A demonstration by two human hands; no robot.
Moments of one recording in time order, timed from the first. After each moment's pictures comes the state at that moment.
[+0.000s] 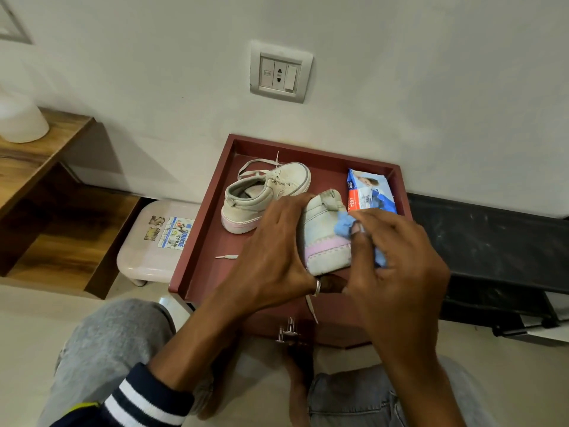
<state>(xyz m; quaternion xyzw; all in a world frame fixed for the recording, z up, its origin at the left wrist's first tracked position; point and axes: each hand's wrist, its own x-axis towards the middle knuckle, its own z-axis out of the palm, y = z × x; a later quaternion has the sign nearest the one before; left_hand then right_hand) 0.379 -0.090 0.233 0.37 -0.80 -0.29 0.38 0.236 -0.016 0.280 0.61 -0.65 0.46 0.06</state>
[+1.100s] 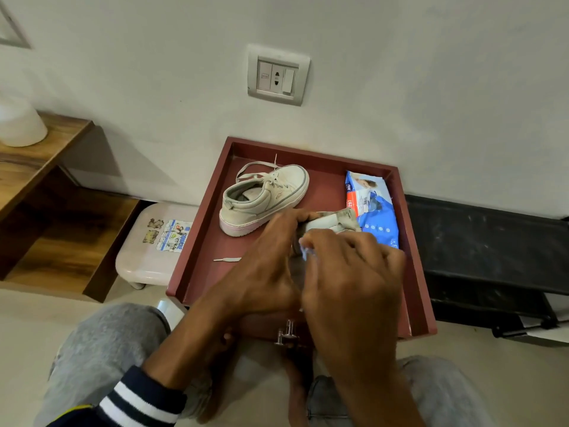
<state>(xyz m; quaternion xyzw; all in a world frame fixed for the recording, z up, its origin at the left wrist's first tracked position) 0.387 -0.095 0.221 0.28 -0.80 -0.38 0.37 0.275 -0.011 0.281 0.66 -0.65 0.32 0.19</state>
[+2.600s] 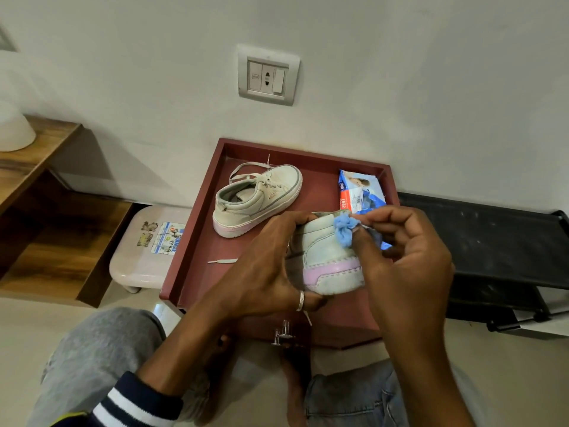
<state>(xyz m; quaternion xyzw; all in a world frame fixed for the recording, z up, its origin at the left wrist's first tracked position) 0.384 -0.090 0.231 0.31 -0.81 -0.36 0.34 0.228 -0.018 0.302 0.46 -0.69 0.55 -0.13</state>
